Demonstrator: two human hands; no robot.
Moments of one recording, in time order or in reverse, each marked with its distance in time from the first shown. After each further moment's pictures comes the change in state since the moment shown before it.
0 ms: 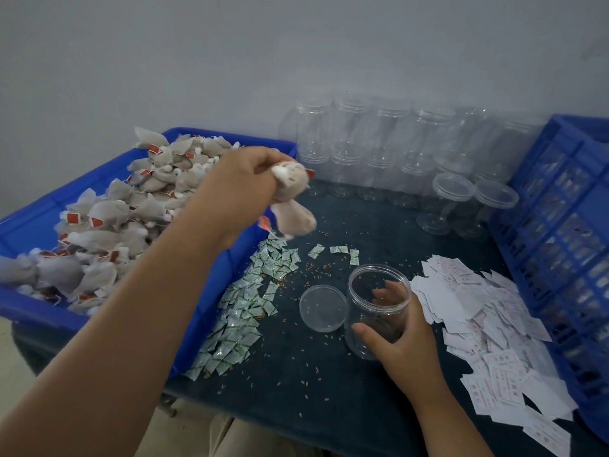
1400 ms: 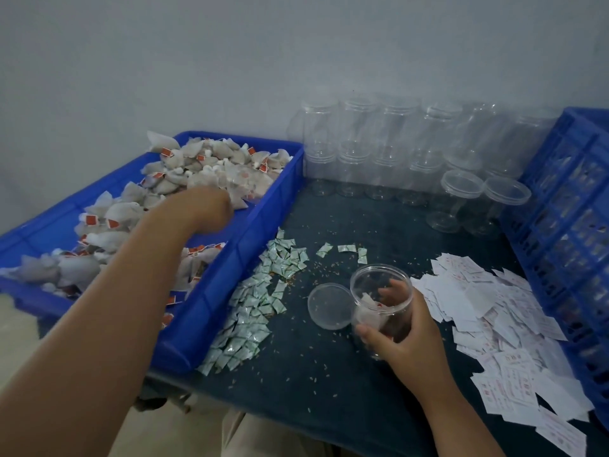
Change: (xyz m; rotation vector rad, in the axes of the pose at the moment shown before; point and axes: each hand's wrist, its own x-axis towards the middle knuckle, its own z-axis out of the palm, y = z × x) left_hand 0.054 -0.076 -0.057 1.184 -0.342 -0.289; right_hand -0.003 -0.005 -0.001 -0.008 -0.039 -0.076
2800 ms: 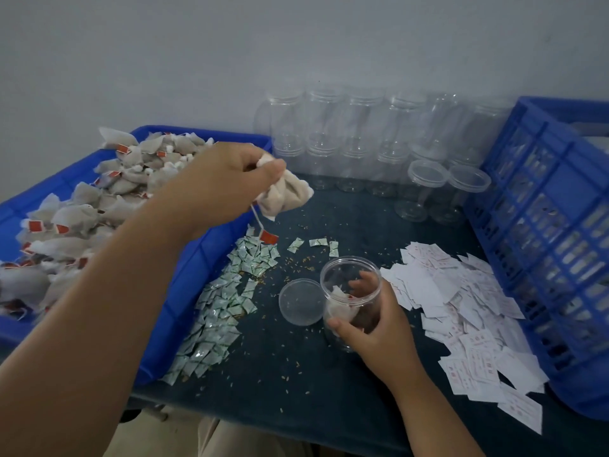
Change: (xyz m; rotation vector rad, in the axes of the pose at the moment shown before) left_hand -0.069 0.091 -0.033 -0.782 0.312 0.390; right_hand 0.003 -0.002 0.001 0.023 0.016 0.030
